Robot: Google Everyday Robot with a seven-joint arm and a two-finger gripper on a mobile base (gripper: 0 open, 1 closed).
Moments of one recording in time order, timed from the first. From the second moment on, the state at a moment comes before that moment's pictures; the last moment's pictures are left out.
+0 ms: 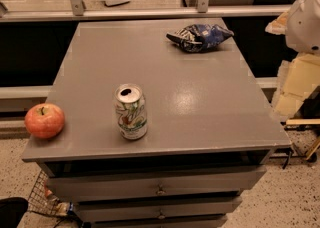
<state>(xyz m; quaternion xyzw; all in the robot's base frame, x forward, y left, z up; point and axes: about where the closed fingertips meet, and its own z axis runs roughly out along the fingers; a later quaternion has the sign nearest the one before) 0.438 -0.215 0.984 -0.60 0.78 -0.04 0.17</state>
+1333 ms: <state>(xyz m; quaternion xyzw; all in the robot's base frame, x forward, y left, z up) 0.515 -0.246 1.002 -0.49 0.81 -0.08 0.31</state>
